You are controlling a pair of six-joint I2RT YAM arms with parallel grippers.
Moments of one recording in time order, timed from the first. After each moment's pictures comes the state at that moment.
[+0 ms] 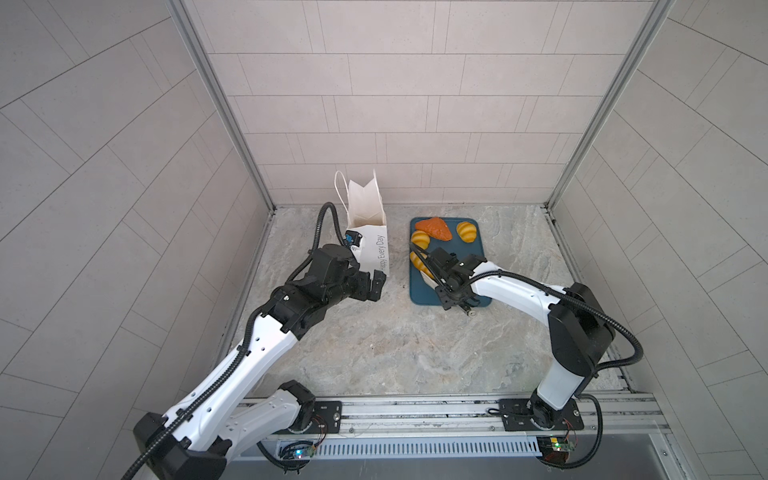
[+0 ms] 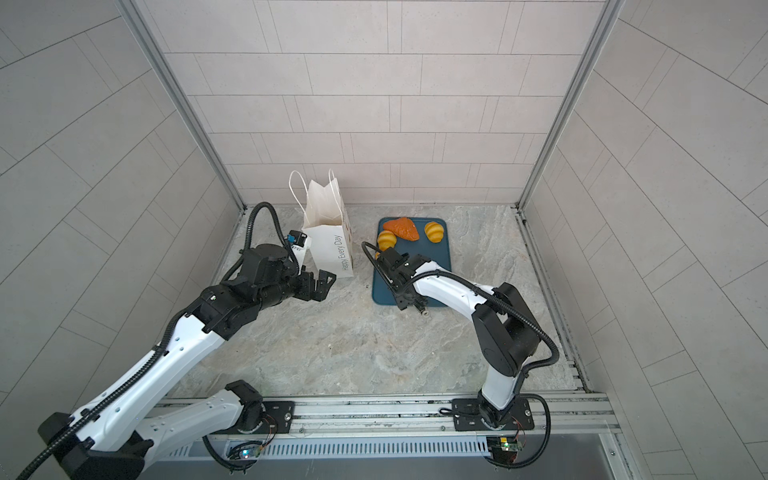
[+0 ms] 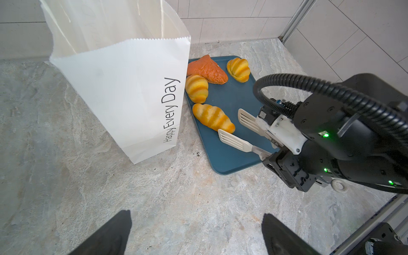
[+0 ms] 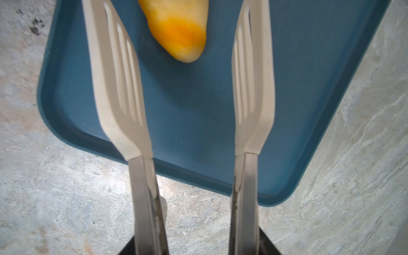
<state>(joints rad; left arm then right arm) -0.57 1.01 1.05 -0.67 -0.03 -0.27 0.65 1.73 1.28 -0.91 0.28 0.30</state>
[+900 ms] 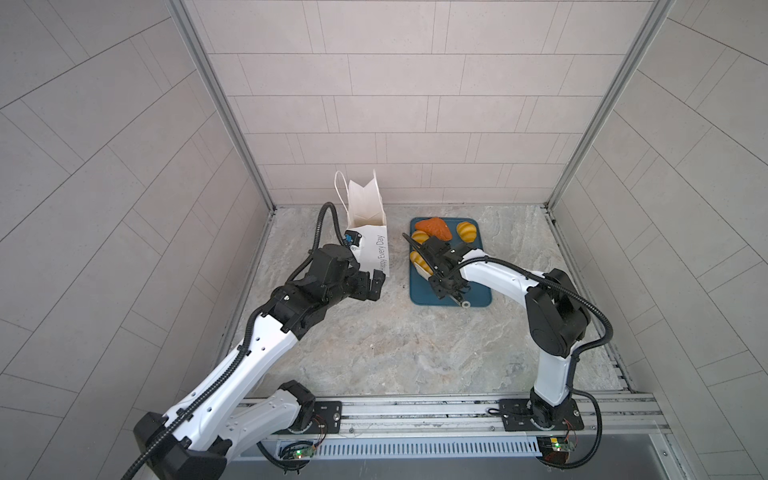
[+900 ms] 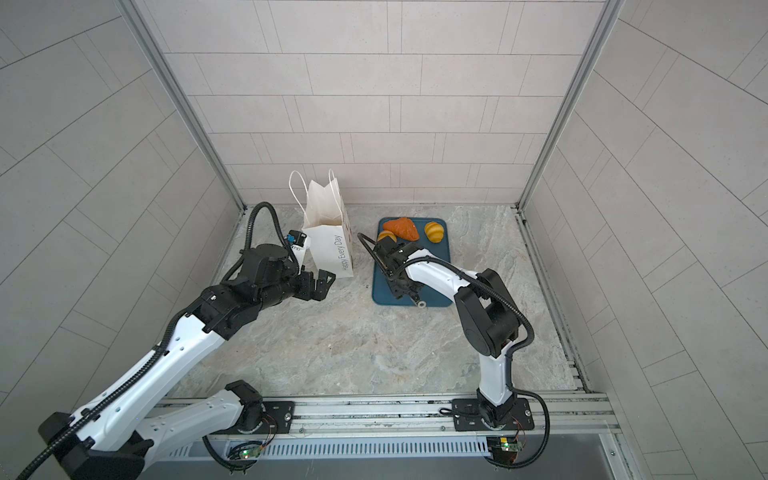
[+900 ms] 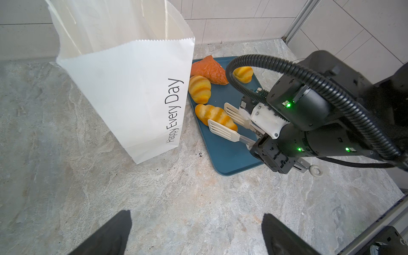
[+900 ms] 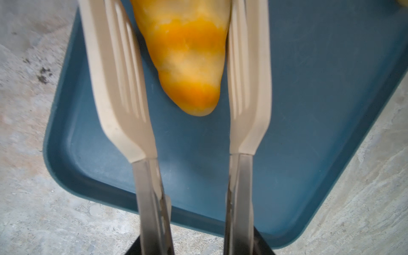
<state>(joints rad) -0.57 1.01 1.05 -0.67 -0.04 -0.27 0.60 1.89 1.43 -0.91 0.23 0.21</state>
